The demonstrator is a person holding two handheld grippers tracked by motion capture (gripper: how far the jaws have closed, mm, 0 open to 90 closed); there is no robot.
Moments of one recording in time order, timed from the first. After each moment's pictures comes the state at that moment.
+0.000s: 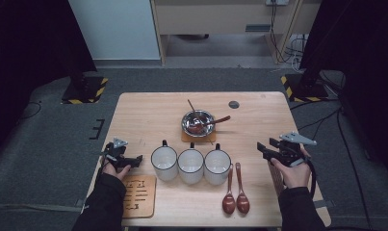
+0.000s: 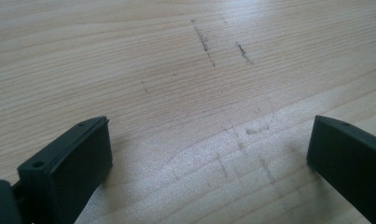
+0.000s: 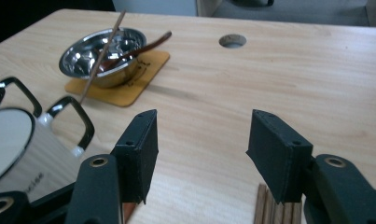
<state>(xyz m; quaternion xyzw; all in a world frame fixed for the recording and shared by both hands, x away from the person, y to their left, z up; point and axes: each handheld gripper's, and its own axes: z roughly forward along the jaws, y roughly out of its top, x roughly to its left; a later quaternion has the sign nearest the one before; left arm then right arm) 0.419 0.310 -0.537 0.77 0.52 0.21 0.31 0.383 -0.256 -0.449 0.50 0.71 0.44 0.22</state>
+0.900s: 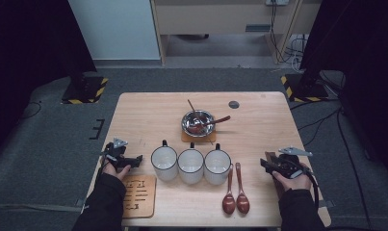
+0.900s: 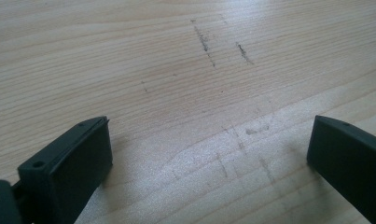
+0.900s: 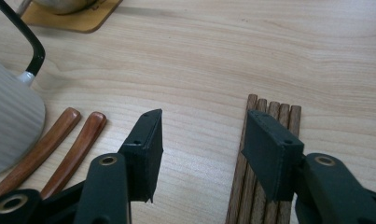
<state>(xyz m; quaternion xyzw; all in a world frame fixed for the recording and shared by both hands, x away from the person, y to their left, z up) 0.419 0.310 -0.537 0.77 0.52 0.21 0.31 0.372 -0.272 -0.504 0.55 0.73 0.38 0.18</state>
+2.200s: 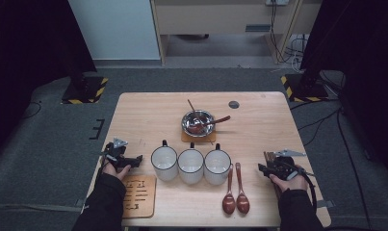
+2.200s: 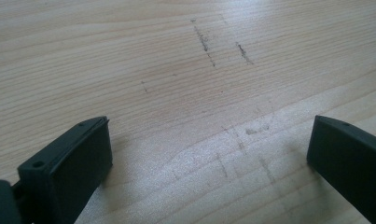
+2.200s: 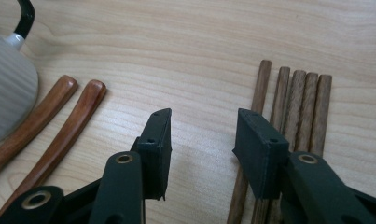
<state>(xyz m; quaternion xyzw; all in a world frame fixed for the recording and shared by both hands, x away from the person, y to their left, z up) 0.419 0.310 -0.537 0.77 0.52 0.21 0.31 0.372 -0.265 -0.517 0.54 0.75 0.35 0.15</state>
